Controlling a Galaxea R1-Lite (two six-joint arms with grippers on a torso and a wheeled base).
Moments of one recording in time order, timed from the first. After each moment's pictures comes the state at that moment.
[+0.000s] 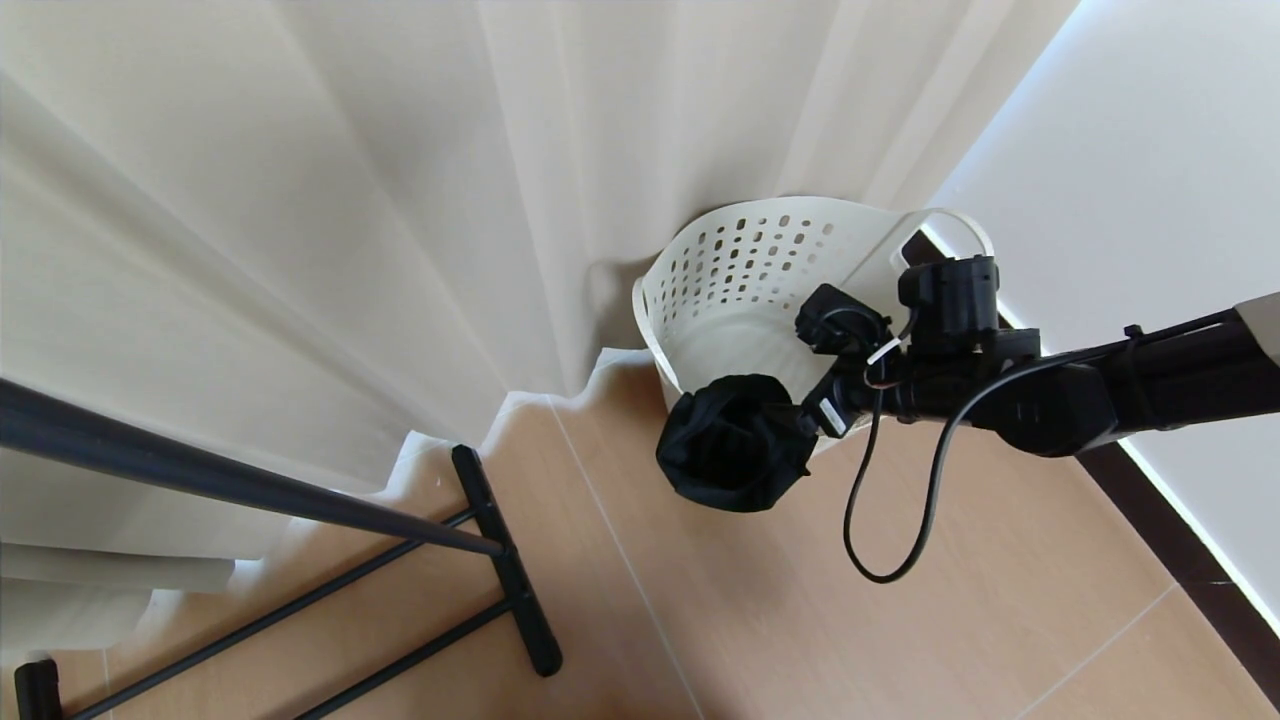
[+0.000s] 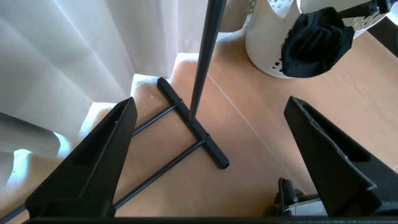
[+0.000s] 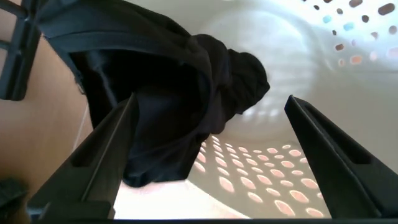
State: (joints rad) left arm 0.00 0.02 0.00 -0.06 -0.17 0.02; right arm 0.32 2.04 -1.28 -0.29 0.15 -0.51
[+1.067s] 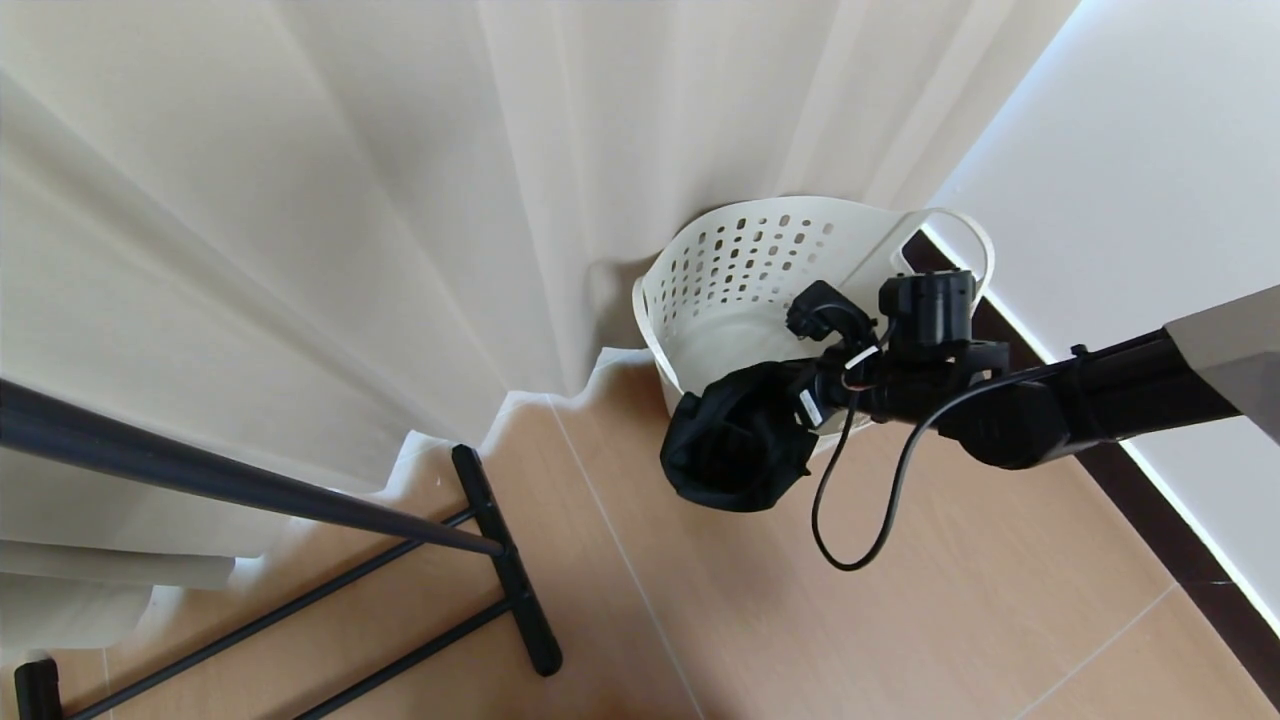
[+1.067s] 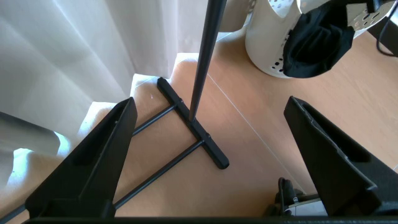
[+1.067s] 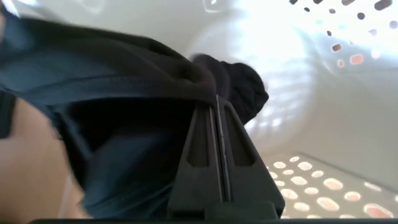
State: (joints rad) left arm 0.00 0.02 0.00 -0.06 -0.18 0.02; right arm 0.33 2.09 -1.27 -0.43 0.12 -0.38
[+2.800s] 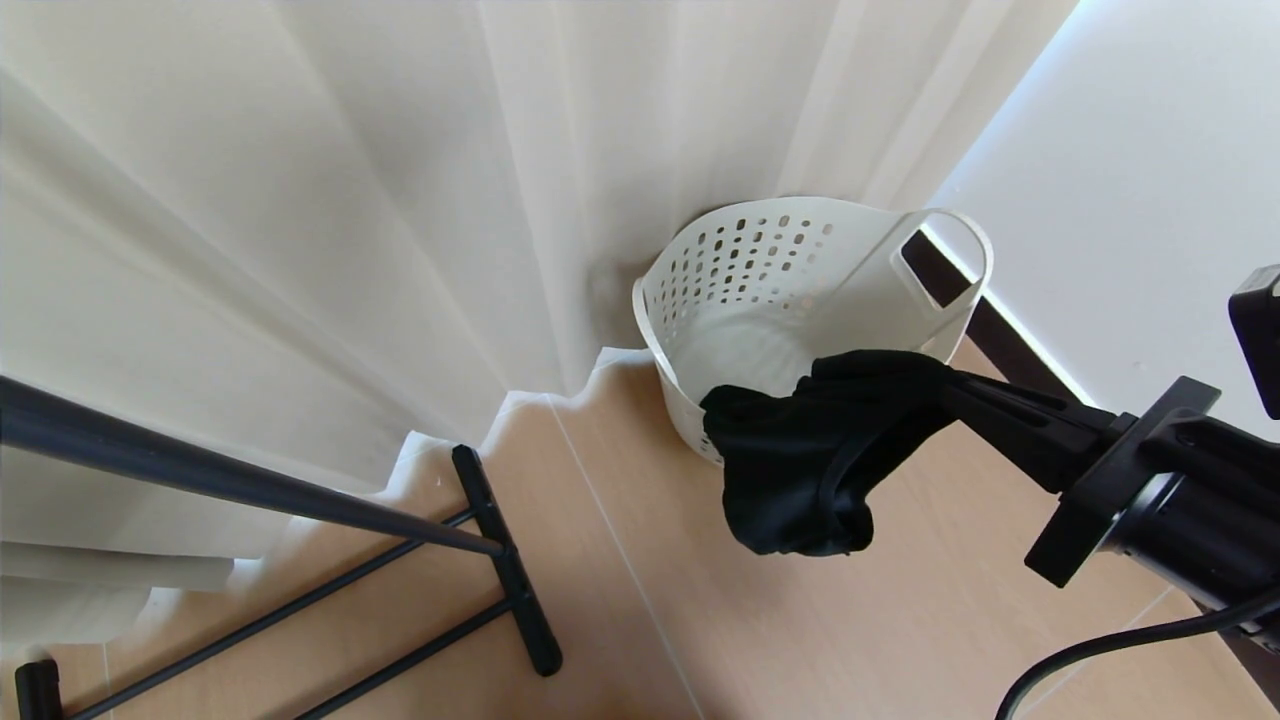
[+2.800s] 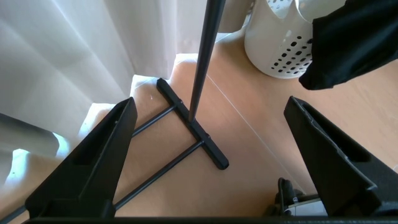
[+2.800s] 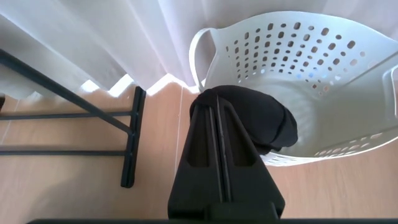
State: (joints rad) left arm 0.00 0.01 0.00 -0.06 -0.18 0.02; right arm 0.76 1.25 -0.50 -0.76 -0.23 -0.10
